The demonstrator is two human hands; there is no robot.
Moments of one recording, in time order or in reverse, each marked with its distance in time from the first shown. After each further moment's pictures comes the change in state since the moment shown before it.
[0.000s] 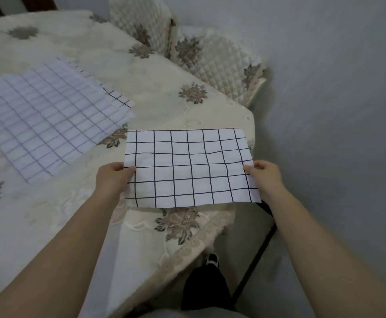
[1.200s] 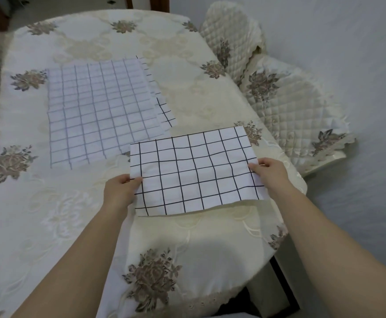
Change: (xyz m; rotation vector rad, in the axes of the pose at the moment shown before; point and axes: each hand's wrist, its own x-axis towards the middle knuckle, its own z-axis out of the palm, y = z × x) left_hand 0.051 0.009 0.042 -0.292 0.421 -0.208; right_hand 0.201 -0.129 0.108 -0.225 -0.474 -0.237
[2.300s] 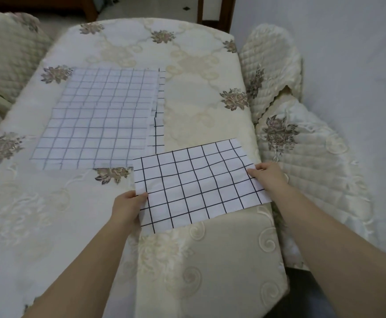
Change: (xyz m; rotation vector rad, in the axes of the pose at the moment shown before) left_hand 0.021 0.028 0.167 -0.275 0.270 -0.256; right_hand 0.239 -0.062 -0.016 -0.350 -0.341 -0.137
